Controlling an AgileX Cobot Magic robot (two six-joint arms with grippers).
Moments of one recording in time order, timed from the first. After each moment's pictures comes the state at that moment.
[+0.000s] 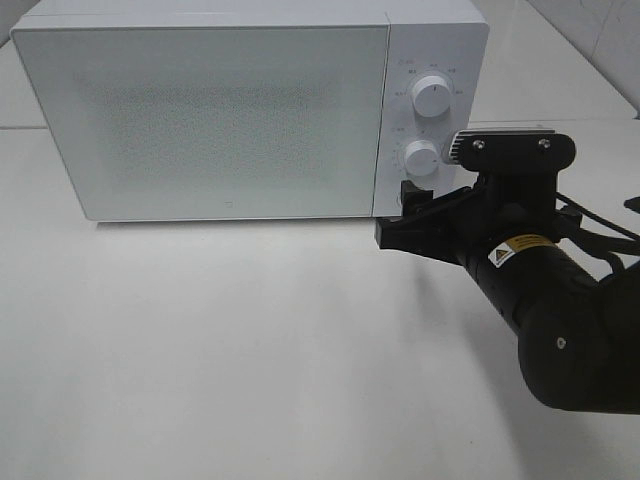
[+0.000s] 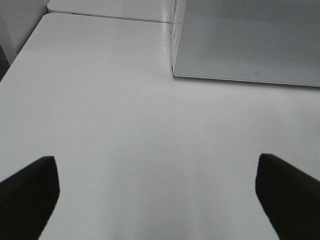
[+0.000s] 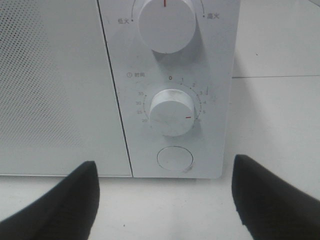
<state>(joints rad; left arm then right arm) 0.00 0.00 -0.52 -0.04 1.08 -0.04 0.73 1.81 -0.46 0.74 -1.15 -0.20</state>
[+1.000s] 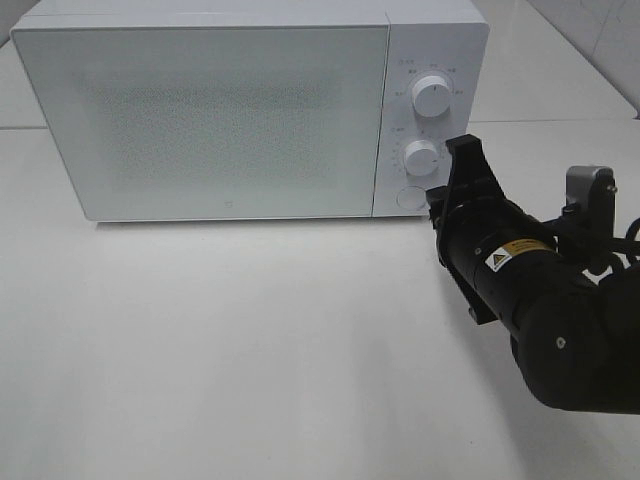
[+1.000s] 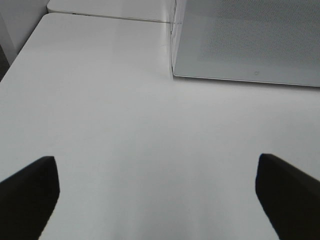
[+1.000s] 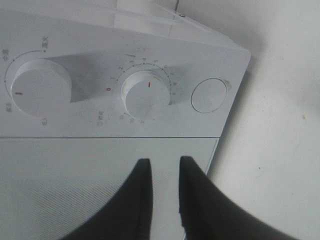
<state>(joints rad) 0.00 0.00 -0.52 -0.04 1.08 -0.04 0.73 1.81 -0.46 0.74 -1.10 1.14</state>
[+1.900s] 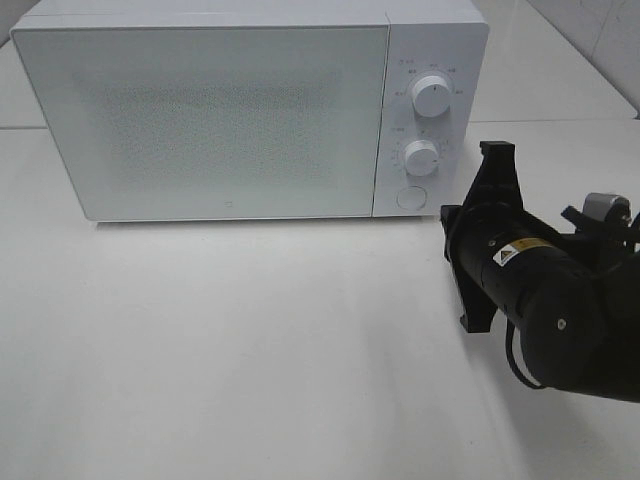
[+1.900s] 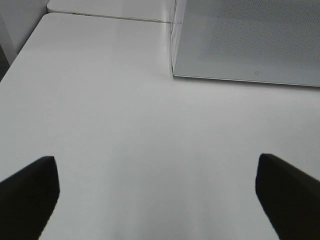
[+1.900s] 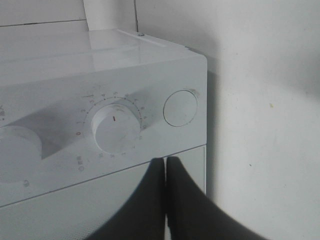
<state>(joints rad) 0.00 0.00 -0.52 -0.04 1.08 -0.04 0.70 1.81 -0.47 0.79 -1.02 1.34</state>
